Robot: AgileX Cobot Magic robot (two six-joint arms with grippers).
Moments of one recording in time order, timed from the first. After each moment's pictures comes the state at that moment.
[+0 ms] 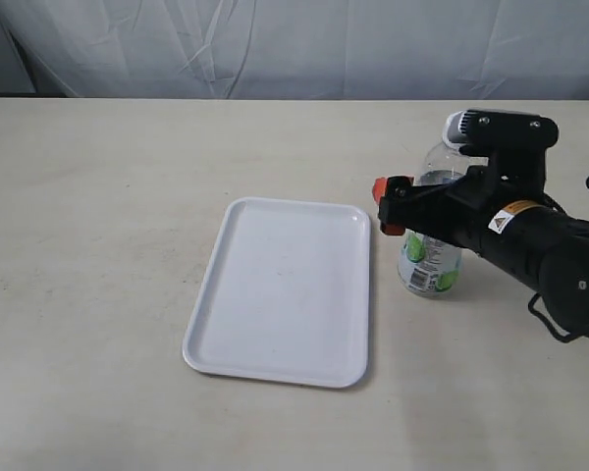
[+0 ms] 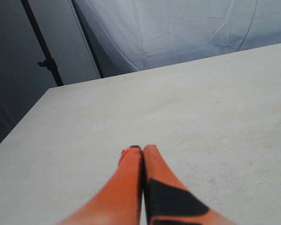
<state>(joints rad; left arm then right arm) 0.04 0.06 0.00 0.23 0.22 -0.04 0.64 1.58 -0.49 0.35 -0.54 -0.02</state>
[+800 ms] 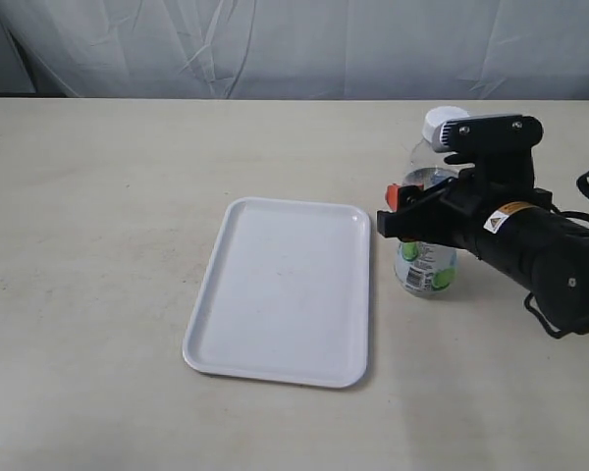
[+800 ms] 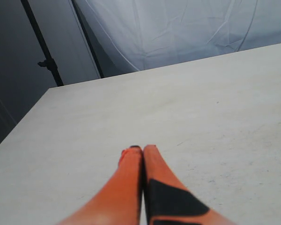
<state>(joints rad) 0.04 0.06 0.00 0.23 0.22 -0.04 0.64 1.61 -0.50 0.37 -0.55 -0.18</state>
